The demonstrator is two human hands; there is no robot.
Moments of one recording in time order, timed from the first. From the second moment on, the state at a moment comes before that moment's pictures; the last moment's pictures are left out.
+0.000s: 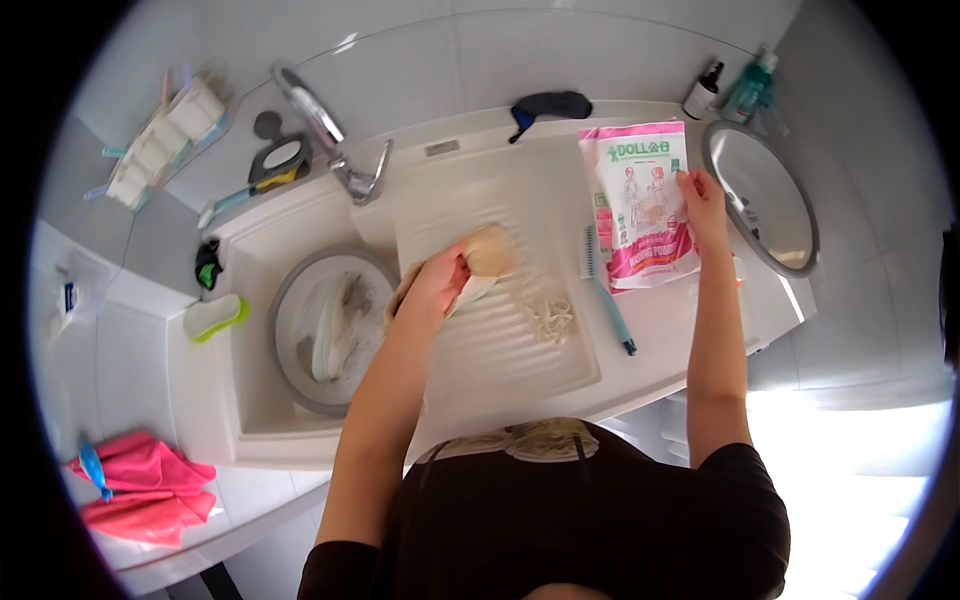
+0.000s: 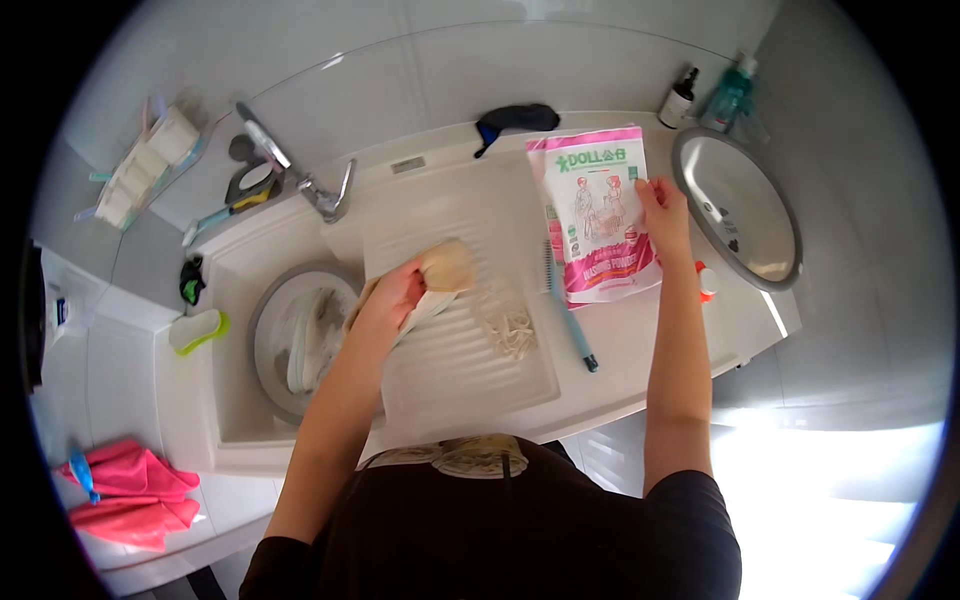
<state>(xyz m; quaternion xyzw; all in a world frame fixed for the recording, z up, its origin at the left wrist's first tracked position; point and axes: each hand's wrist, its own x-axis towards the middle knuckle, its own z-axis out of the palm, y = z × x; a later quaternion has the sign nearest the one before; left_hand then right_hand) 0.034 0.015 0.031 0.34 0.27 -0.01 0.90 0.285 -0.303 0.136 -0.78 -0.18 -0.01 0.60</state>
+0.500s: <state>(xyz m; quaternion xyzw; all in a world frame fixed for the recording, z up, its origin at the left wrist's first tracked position) 0.032 0.015 0.039 0.29 0.27 0.01 0.92 0.167 -0.160 0.207 -0.68 -0.65 -0.29 0.17</state>
